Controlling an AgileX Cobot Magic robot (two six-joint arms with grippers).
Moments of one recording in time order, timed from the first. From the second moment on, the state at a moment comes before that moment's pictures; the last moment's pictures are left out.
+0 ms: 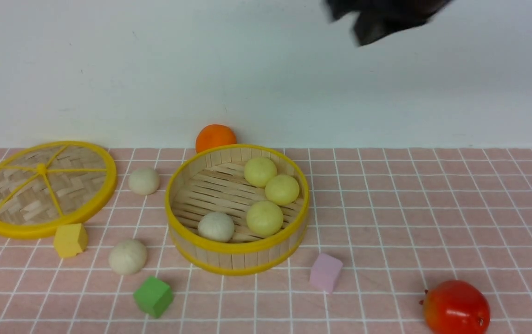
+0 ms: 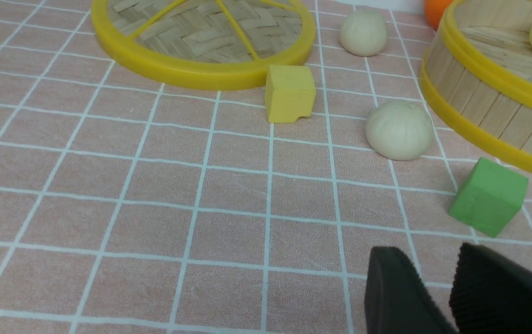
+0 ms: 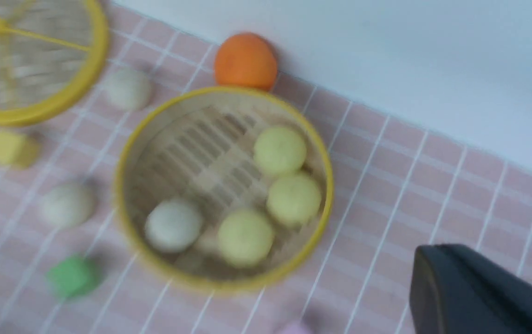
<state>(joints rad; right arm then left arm) 0.52 1.65 -2.01 0.01 1.24 0.03 -0.01 -0.01 0.02 -0.05 0.36 -0.17</state>
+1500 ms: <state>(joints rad) -0.06 0.01 -0.01 0.02 0.30 -0.03 -0.01 -0.01 0.02 -0.05 0.36 -0.17</state>
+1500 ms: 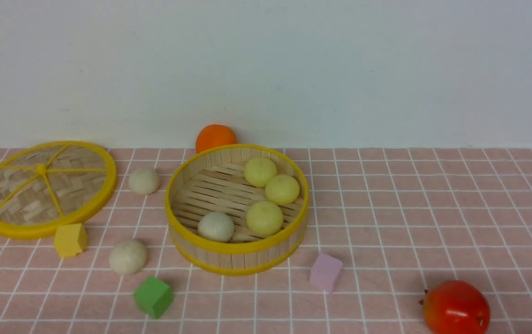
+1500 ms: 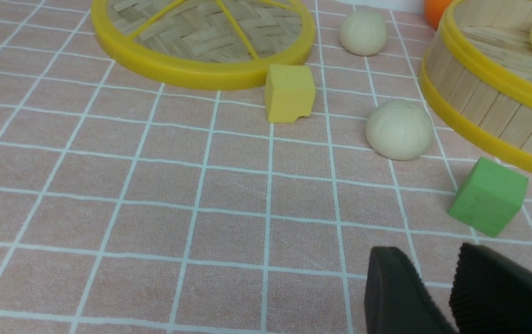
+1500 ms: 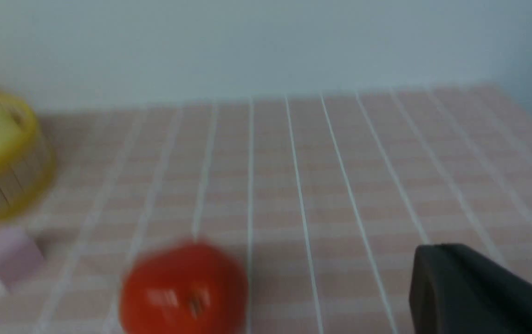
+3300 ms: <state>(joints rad) -0.08 -0.01 0.02 0.05 0.39 -0.03 -0.01 0.19 -0.34 -0.29 0.14 -0.26</state>
